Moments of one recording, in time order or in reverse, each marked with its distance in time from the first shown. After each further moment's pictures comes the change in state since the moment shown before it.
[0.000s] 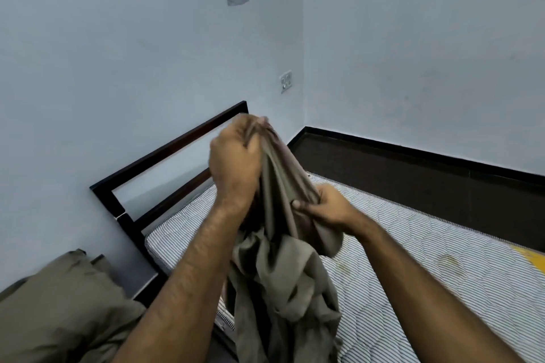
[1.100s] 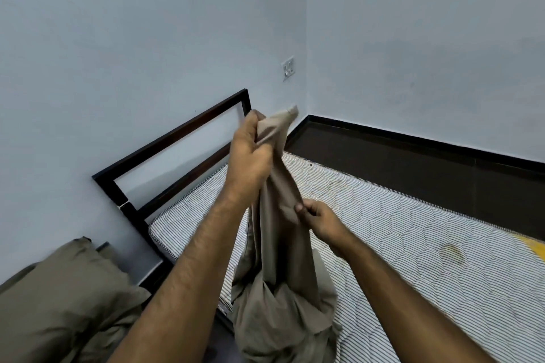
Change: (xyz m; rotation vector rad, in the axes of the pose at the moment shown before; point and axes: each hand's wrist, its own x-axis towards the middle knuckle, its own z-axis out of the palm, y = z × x) left_hand -0.017 -0.010 0.024 -0.379 -0.312 -0.161; right_hand -0.012 0.063 0.039 0.062 0.189 0.094
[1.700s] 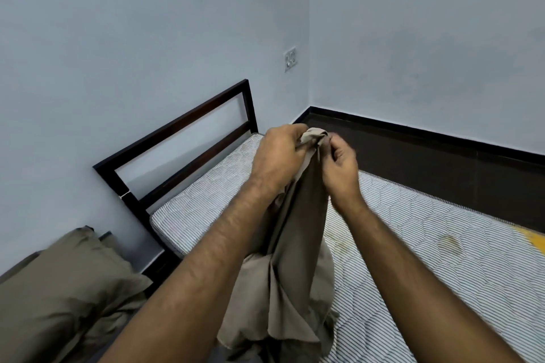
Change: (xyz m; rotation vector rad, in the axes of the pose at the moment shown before) left_hand -0.001 -0.007 0.039 0.600 -0.235 0.104; right_hand 0.001 -0.104 -0.016 0.121 0.406 -0.349
